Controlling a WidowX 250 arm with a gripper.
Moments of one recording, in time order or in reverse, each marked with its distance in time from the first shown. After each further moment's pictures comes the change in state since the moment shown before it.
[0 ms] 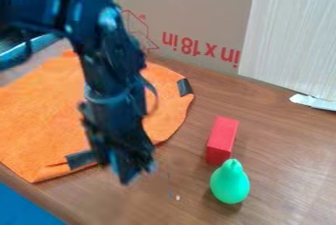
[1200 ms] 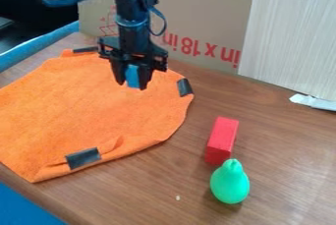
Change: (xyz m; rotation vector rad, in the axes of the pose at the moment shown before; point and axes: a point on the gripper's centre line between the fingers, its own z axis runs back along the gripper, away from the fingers) arm 0.124 0.104 -0.016 0.134 -0.069 0.409
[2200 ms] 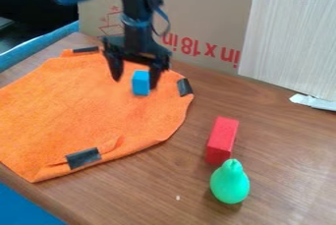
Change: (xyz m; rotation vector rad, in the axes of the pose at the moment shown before) arm 0.008 0.005 -0.003 0.056 0.002 0.038
